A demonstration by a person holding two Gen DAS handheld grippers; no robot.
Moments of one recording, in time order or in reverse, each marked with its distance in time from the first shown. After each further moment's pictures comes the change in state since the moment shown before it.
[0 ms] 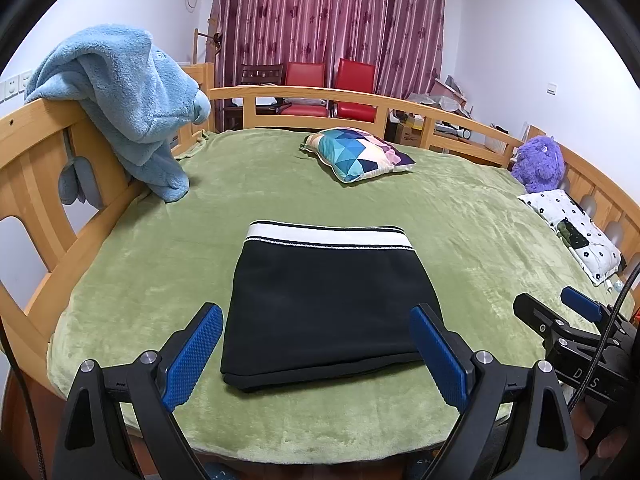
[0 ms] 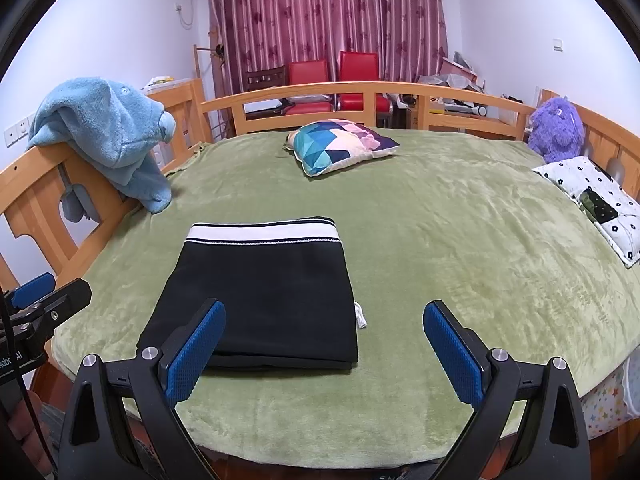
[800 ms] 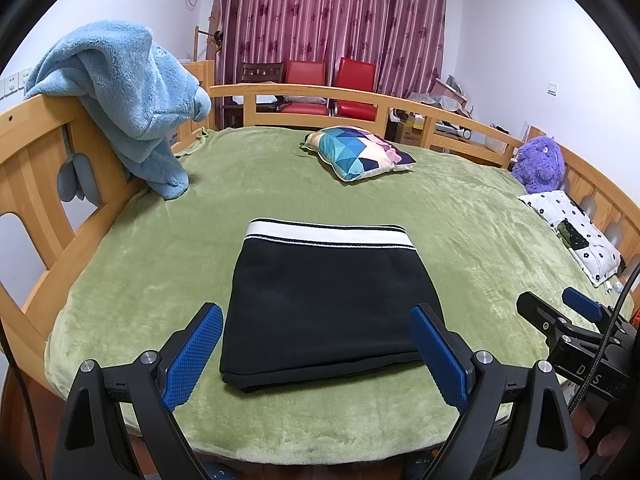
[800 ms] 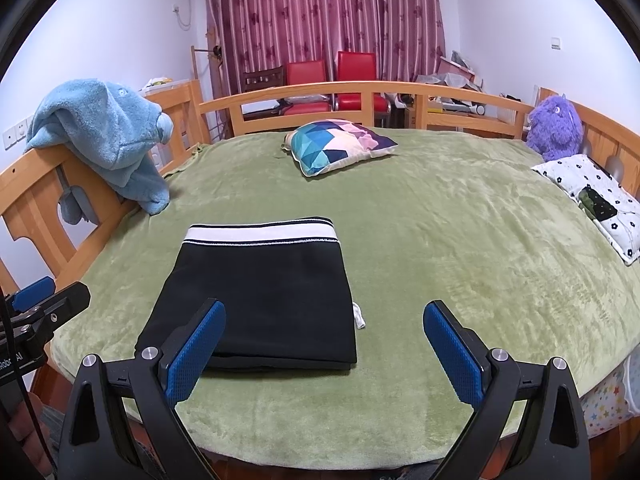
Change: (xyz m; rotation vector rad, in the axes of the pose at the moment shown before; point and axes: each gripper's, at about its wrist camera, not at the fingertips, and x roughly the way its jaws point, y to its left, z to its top) left arm 0.001 0.001 0.000 -0.001 -0.001 -0.001; right arm 0.002 -0.003 0.000 0.009 -0.001 0.001
